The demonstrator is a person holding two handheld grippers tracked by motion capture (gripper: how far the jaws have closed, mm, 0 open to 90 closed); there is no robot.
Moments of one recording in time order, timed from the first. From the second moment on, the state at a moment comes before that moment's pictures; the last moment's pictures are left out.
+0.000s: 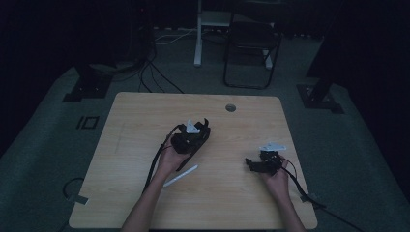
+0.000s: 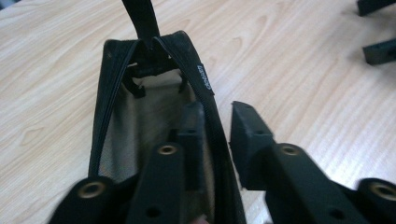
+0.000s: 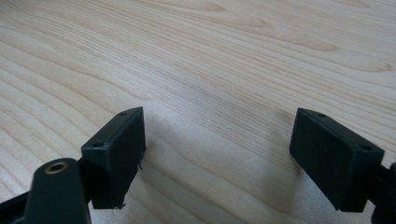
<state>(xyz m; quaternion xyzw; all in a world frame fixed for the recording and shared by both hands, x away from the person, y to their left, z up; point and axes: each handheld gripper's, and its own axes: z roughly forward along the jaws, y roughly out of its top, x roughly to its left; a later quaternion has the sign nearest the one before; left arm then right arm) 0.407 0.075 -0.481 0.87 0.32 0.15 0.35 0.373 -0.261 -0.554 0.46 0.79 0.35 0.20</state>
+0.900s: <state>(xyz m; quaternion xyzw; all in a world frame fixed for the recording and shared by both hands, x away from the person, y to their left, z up) 0.369 0.115 -0.462 0.86 0.29 0.14 0.39 0.373 -0.261 -0.554 0.46 0.79 0.35 0.20</state>
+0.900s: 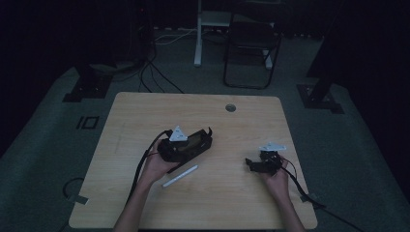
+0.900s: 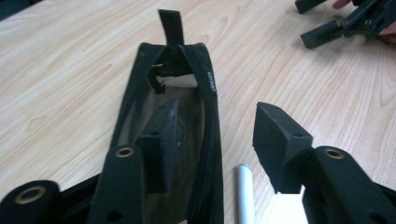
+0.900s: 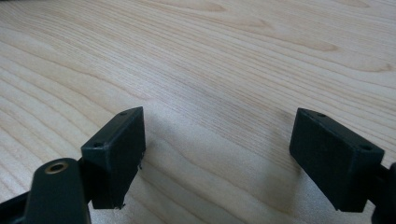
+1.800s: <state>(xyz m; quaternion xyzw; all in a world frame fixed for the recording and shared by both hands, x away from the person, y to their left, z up) 0.322 0.159 -0.465 0.83 0.34 0.17 0.42 0.373 -0.261 -0.554 0.46 0.79 0.35 0.20</state>
